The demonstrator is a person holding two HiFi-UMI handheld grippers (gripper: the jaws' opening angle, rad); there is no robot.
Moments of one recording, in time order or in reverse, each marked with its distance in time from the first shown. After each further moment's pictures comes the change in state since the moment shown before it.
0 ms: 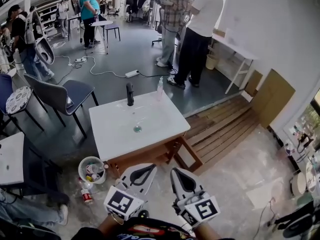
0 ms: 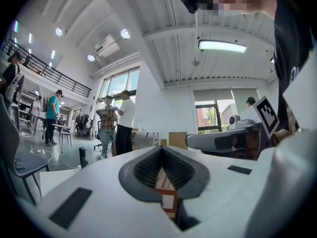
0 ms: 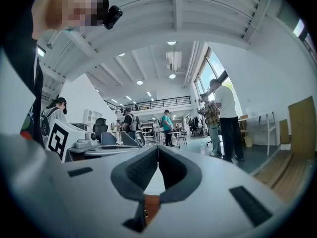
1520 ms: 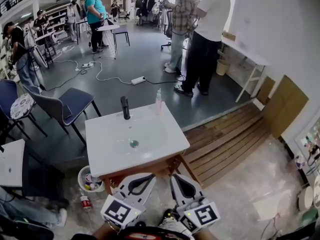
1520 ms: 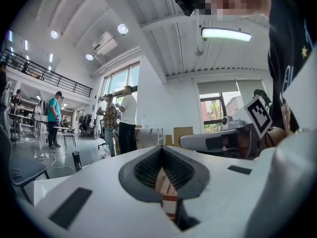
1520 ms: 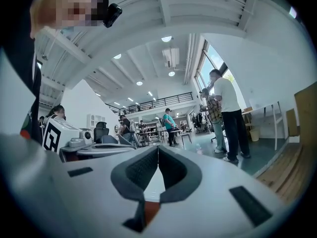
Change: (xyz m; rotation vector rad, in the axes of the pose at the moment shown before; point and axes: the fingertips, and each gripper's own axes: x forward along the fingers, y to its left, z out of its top) left arm 0.104 0.019 0.000 0.031 0.059 0.053; right arm 0.051 -0.111 0.004 0.067 0.029 0.070
